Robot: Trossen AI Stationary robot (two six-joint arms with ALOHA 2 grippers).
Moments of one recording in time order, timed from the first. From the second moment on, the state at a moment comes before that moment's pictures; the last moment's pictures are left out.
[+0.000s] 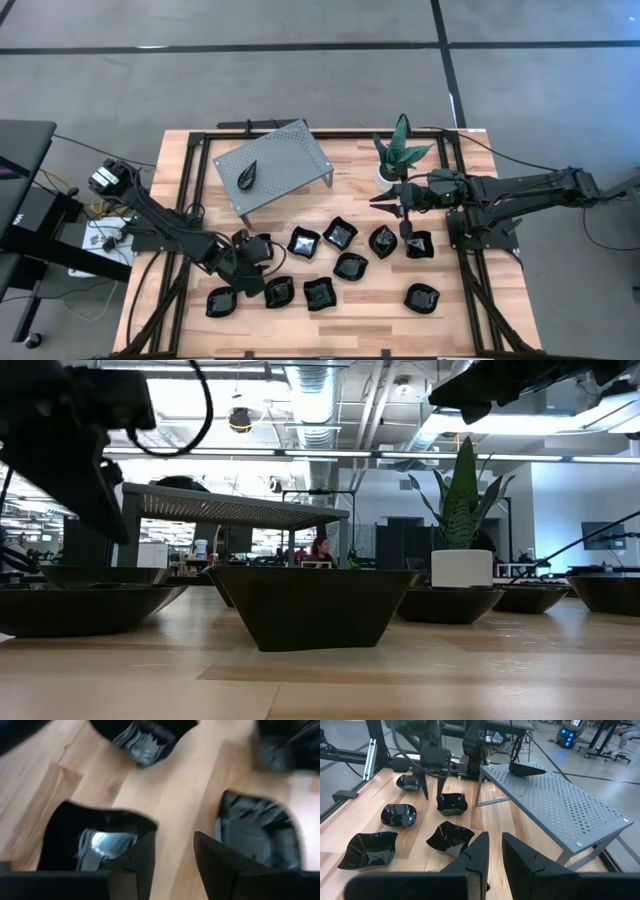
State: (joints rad) left arm -0.64 1.38 0.68 -0.40 -0.47 -0.85; right arm 0.03 0.84 0.61 -0.05 0.08 -0.14
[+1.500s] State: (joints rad) left arm -0.60 1.48 0.83 -0.31 -0.54 -0.61; right arm 0.03 0.84 0.61 -0.05 0.08 -0.14
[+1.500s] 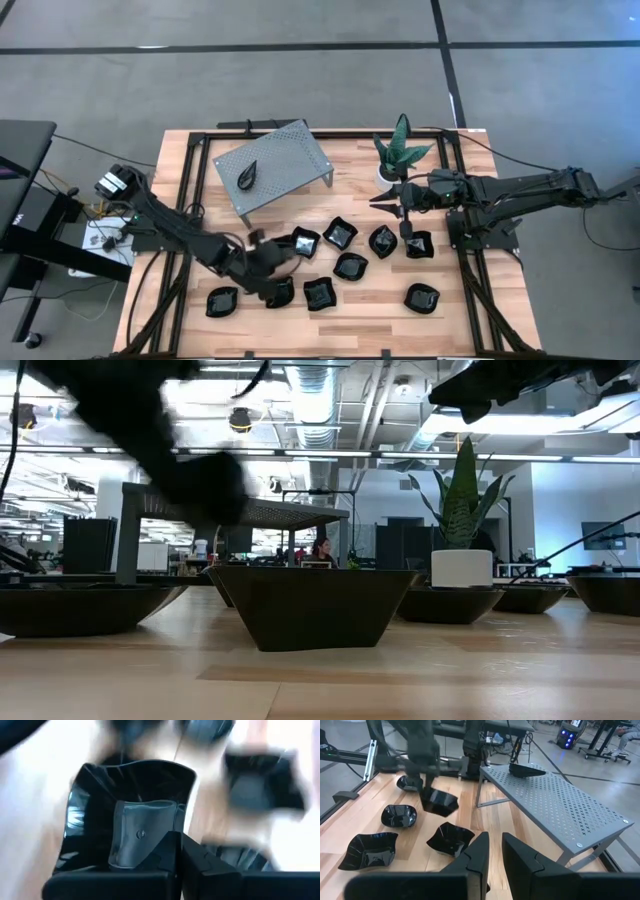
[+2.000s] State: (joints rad) left arm -0.08 1.46 1.06 -0.33 -0.63 -0.27; right arm 0.03 0.84 0.61 -0.05 0.08 -0.14
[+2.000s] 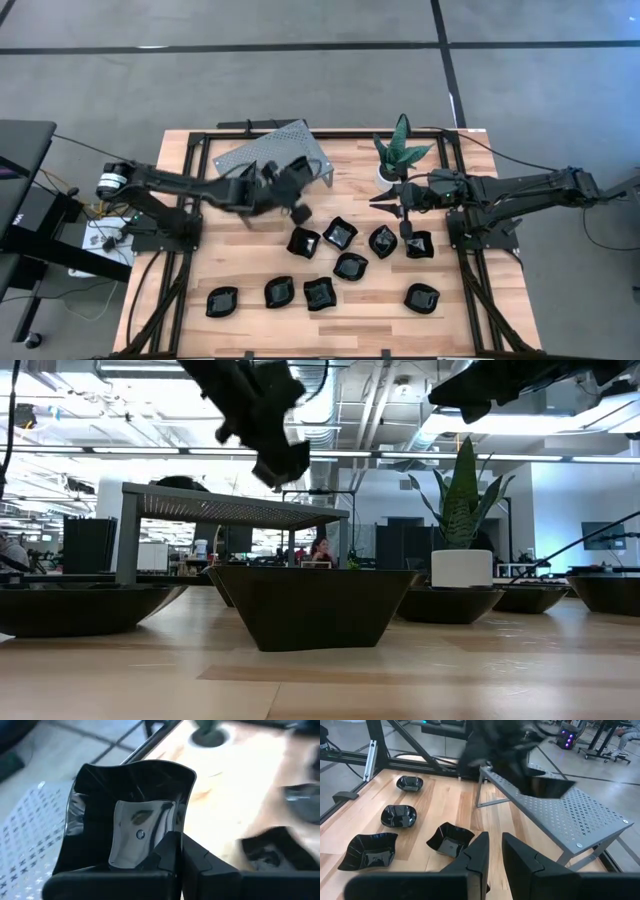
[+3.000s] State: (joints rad) left arm 0.02 1.40 1.05 -0.62 -0.61 -0.32; right arm 0.03 0.84 0.61 -0.05 0.08 -0.09
